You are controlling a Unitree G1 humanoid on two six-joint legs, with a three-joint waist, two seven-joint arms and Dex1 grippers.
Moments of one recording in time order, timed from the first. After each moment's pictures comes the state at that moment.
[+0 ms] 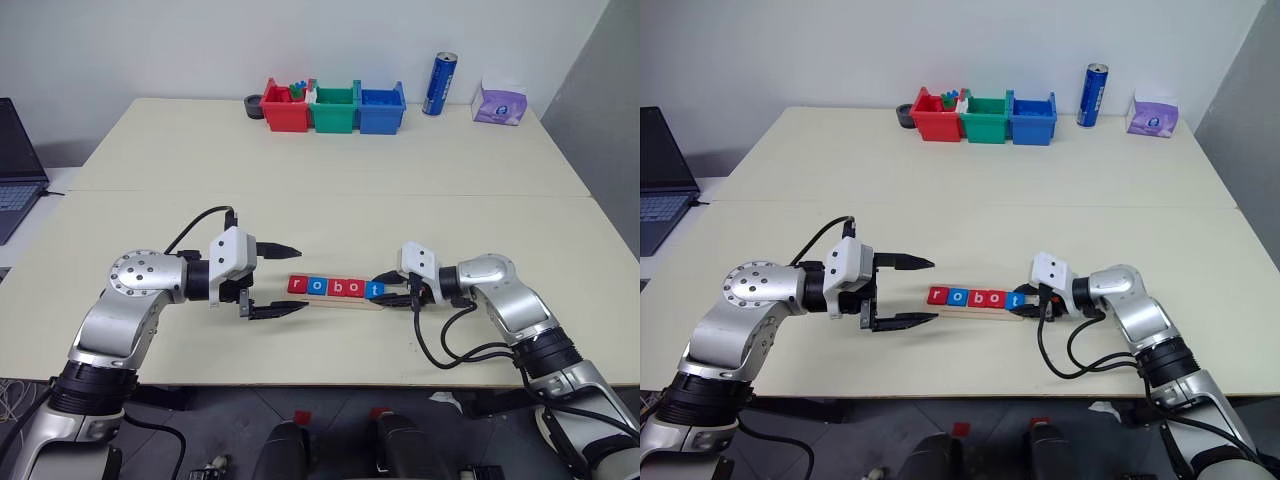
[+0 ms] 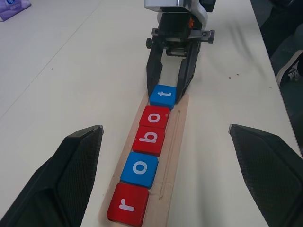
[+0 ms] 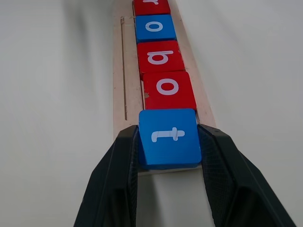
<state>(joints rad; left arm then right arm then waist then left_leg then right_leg) -0.37 0.76 -0.03 -0.12 -0.37 0.21 -1.23 -0.58 -0.51 0.30 0.22 0.08 0.23 1.15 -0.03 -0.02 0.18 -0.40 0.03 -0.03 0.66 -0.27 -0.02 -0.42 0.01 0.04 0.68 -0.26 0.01</state>
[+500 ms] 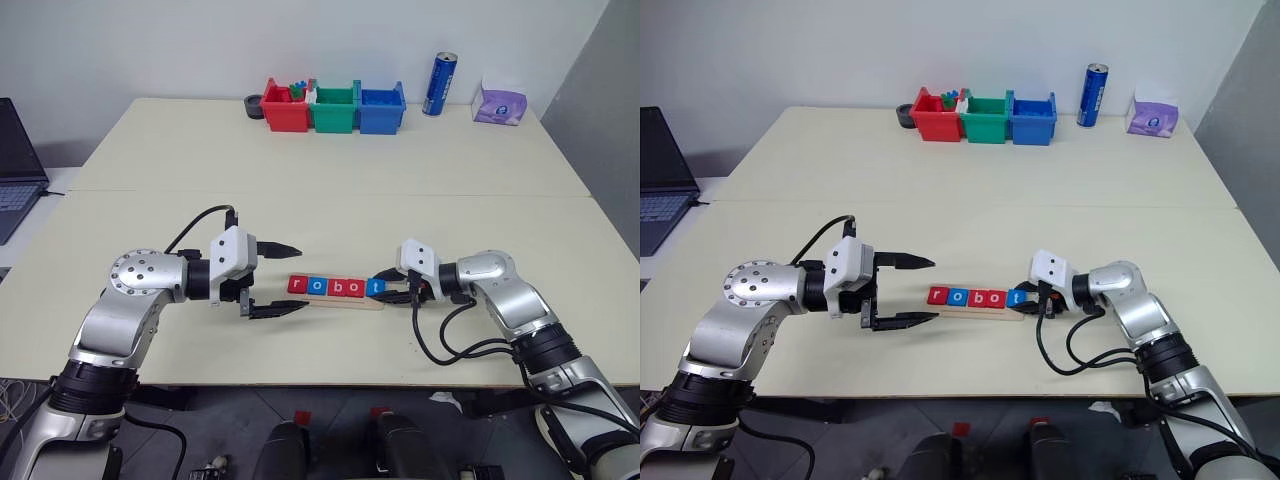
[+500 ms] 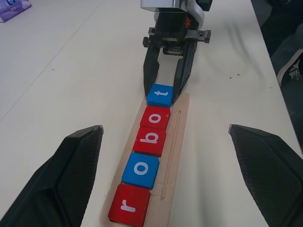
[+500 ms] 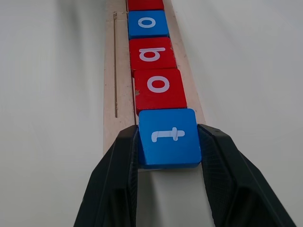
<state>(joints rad) -0.38 0.76 -0.04 -0.12 -0.37 0.21 -1.23 -0.60 -0.50 0.30 0.24 0.06 0.22 1.16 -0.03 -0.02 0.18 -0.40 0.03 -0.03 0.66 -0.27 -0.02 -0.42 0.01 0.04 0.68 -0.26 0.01</state>
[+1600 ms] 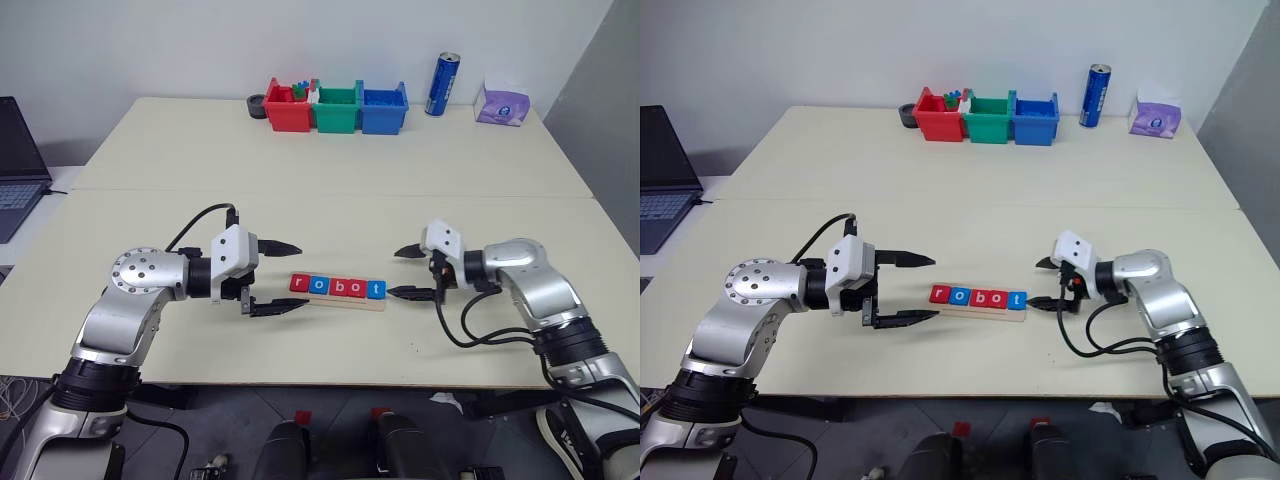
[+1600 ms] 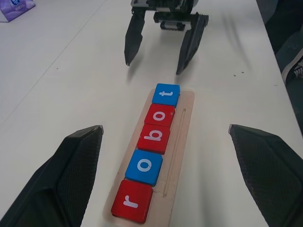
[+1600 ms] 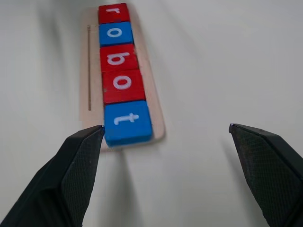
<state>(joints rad) -0.39 0.75 -0.04 -0.10 -0.35 0.20 -1.23 -0.60 -0.60 0.20 0.20 0.12 0.33 1.18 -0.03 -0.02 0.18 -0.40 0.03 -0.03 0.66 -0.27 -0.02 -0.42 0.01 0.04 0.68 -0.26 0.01</state>
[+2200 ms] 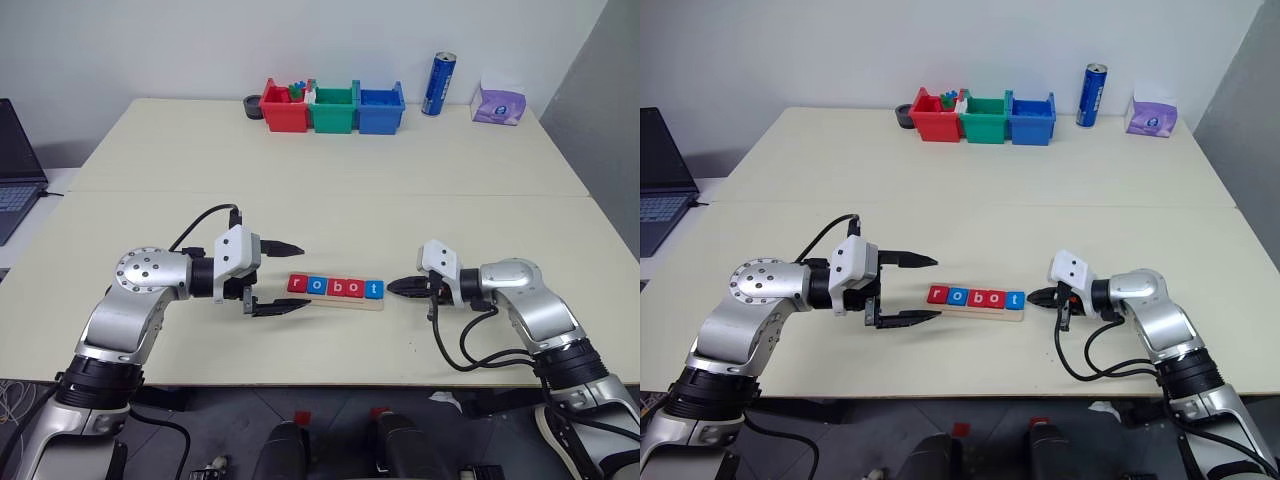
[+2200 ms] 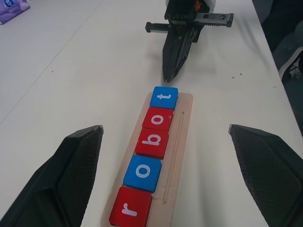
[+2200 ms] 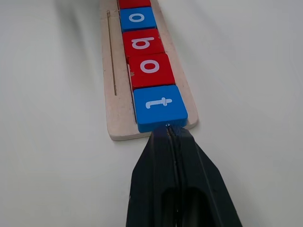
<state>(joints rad) -0.40 0.74 -0.05 -0.09 -0.35 0.19 -1.24 -0.50 -0.57 0.23 0.11 0.12 0.30 1.13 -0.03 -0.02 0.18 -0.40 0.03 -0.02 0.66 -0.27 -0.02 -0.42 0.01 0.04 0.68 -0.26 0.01</state>
